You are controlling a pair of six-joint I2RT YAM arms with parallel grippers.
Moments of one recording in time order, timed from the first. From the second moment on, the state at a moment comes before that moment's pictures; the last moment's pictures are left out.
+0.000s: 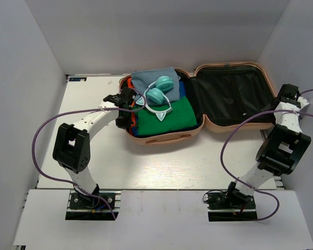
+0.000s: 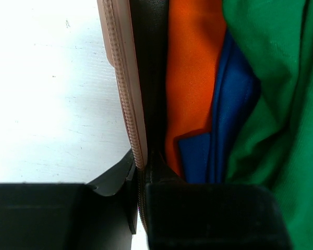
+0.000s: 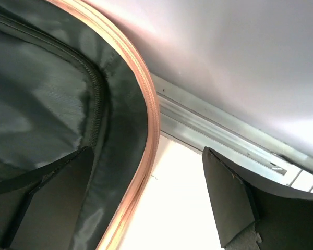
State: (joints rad) left arm -0.45 1.73 1.34 -0.84 -0.22 -0.50; right arm -0.46 1.68 1.34 -0.63 0.33 0.49
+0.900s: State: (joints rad) left arm -0.45 1.76 1.39 -0.88 -0.22 -0.50; right arm -0.41 1.67 1.19 -0.41 0.36 0.54
